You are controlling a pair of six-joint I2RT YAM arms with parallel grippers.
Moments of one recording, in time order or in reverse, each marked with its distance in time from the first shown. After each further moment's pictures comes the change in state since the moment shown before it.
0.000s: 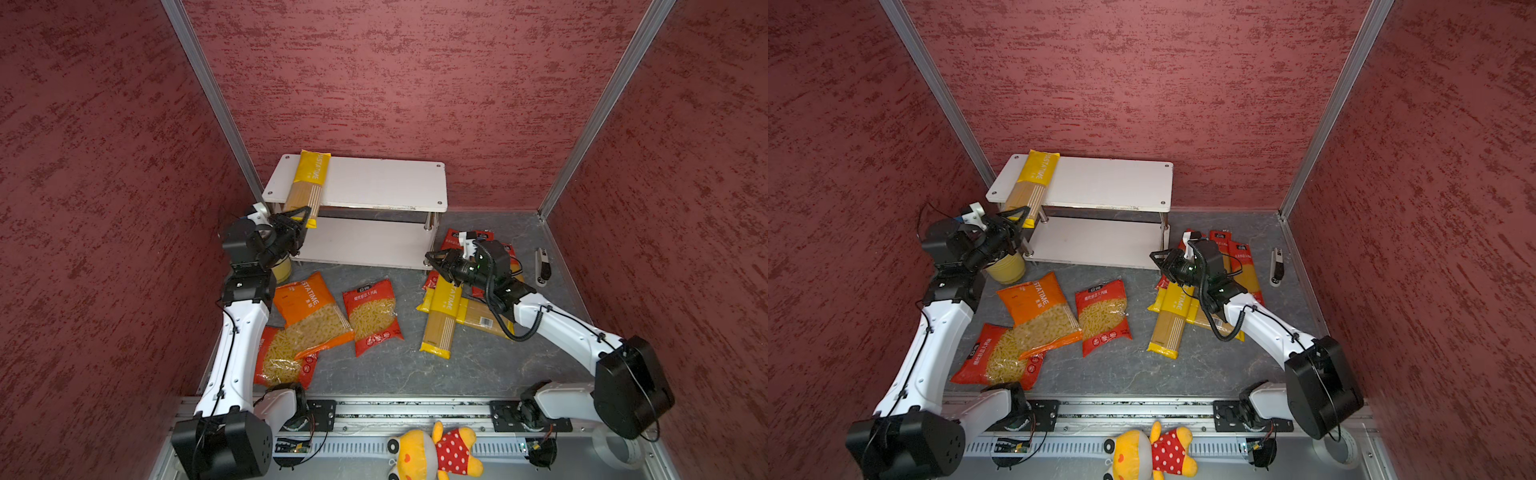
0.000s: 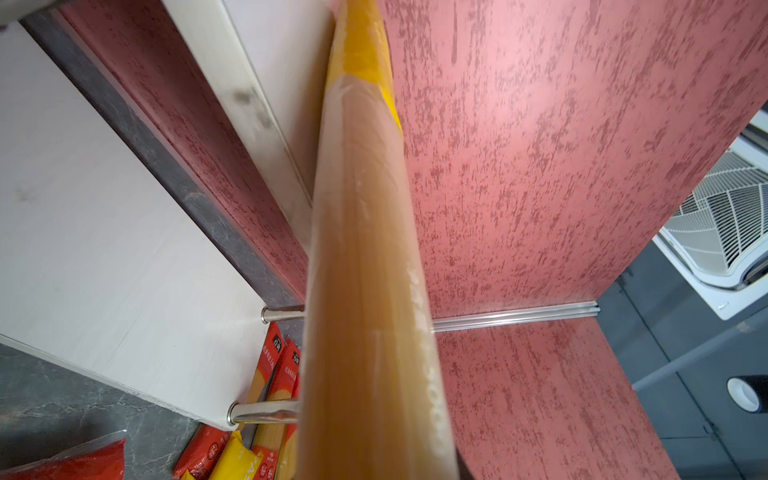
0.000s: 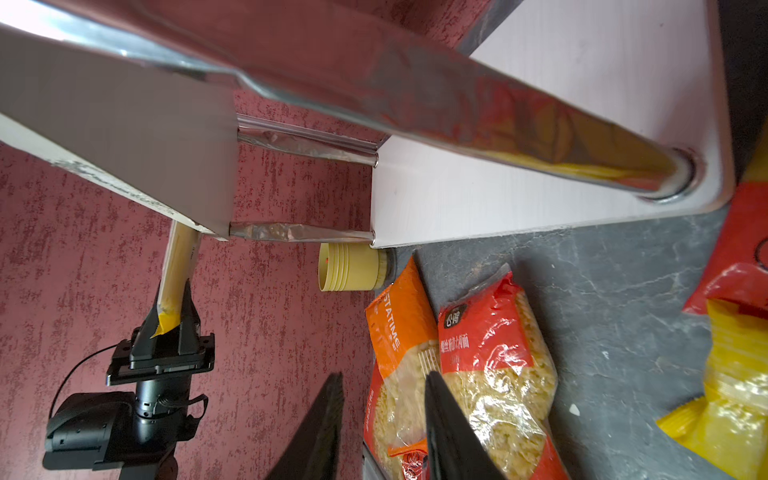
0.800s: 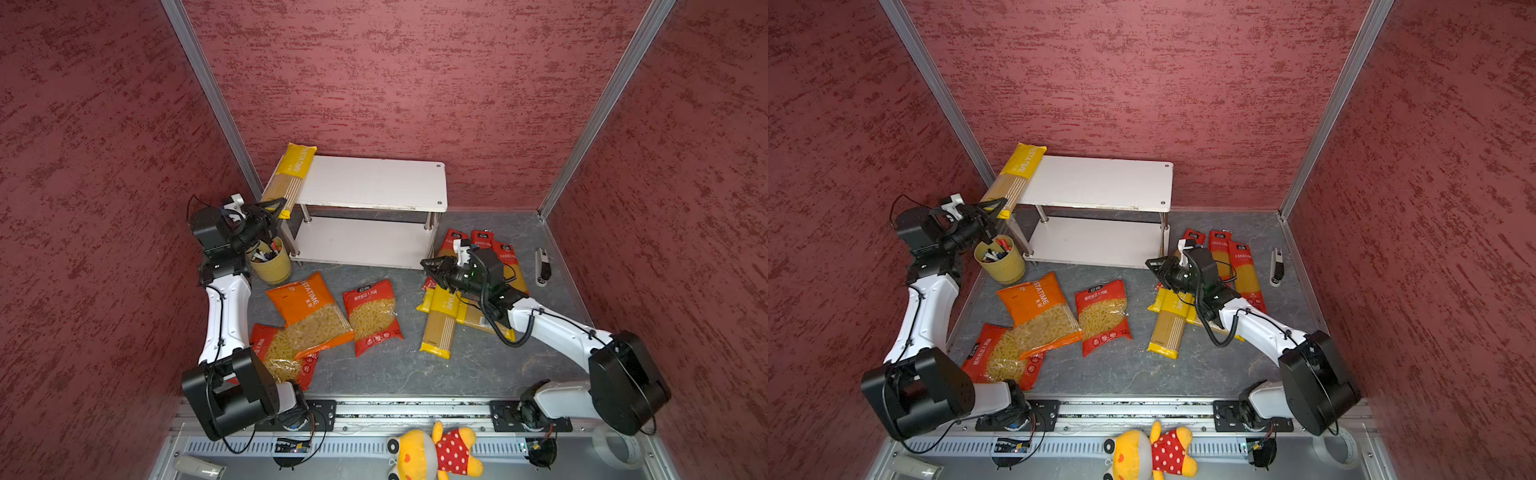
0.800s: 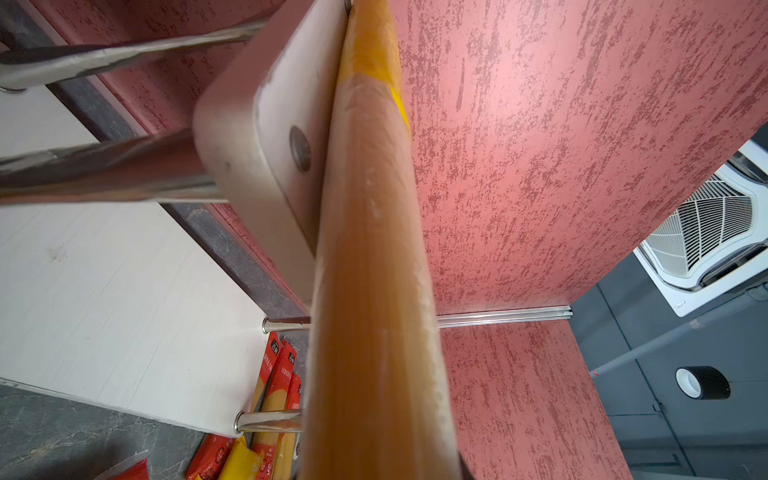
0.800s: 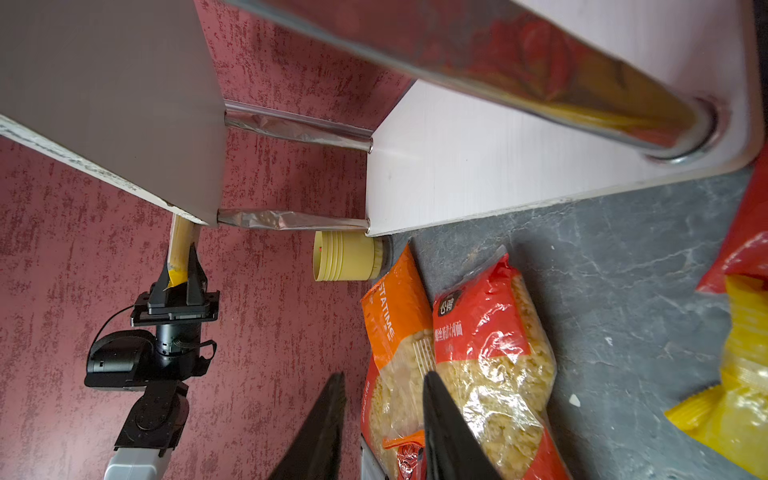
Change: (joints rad) left arm 0.206 0.232 0.103 0.138 0.280 -0.040; right arm 0.043 0.023 -0.071 0.092 0.020 0.028
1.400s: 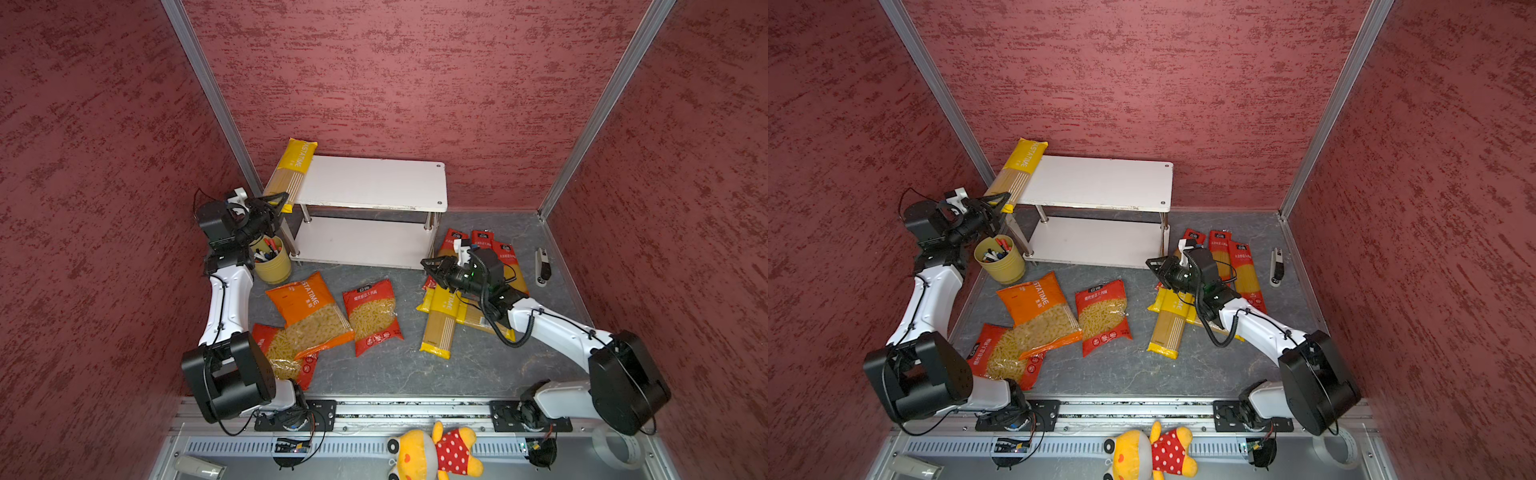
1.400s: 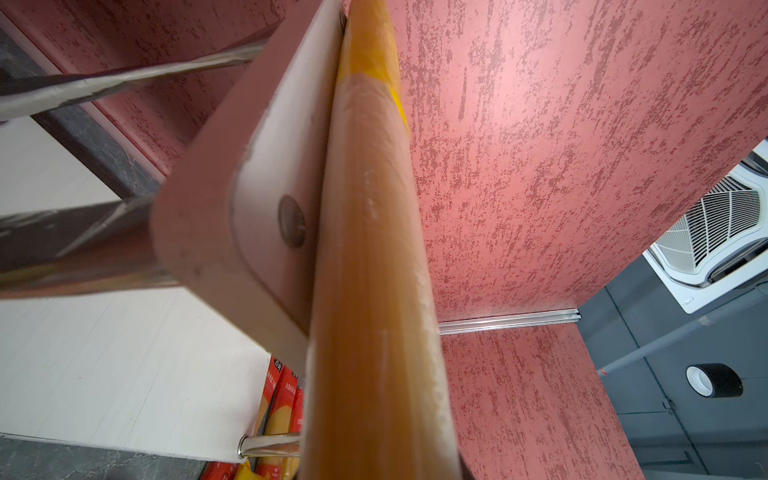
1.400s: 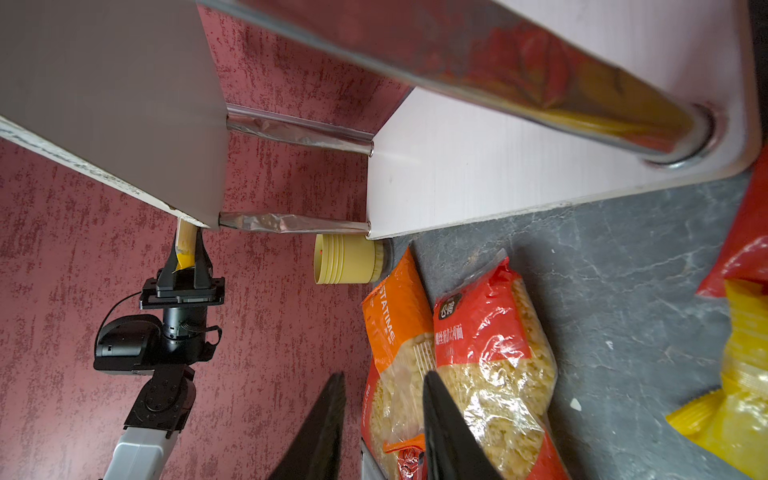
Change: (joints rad) left arm -0.027 0.080 0.045 0.047 -0.028 0.016; right arm 0.000 0.000 -0.006 0.010 0.011 0.002
